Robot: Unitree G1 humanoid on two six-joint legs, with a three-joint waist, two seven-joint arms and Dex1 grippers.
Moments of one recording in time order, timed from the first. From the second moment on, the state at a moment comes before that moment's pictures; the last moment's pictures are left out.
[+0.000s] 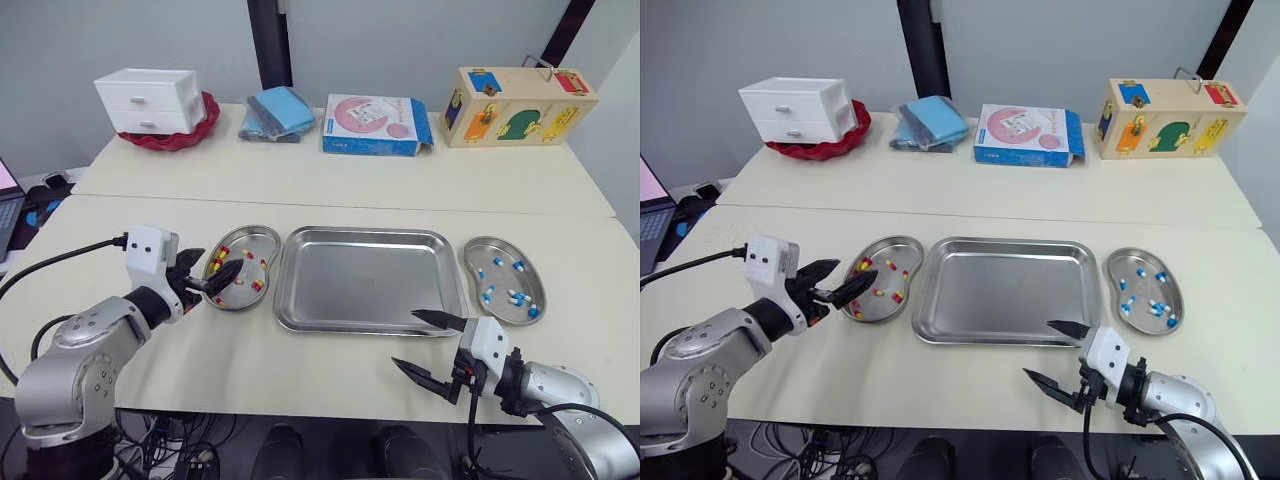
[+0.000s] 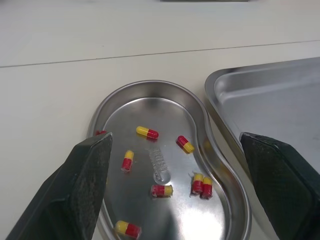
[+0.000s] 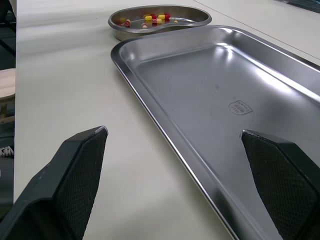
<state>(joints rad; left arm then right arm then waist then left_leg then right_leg) -0.07 0.56 0.42 -0.46 -0.49 0.84 -0.55 0.23 -0.60 0.05 -0.48 0.31 0.12 0.83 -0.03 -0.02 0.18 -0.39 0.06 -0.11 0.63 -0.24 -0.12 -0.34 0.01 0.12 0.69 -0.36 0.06</state>
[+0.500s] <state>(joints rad) 0.34 0.67 0.59 -0.45 -0.51 0.62 -0.77 0.47 -0.83 -0.44 -0.53 0.53 0.25 0.97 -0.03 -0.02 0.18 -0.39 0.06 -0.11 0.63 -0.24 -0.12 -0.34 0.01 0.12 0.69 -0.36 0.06</state>
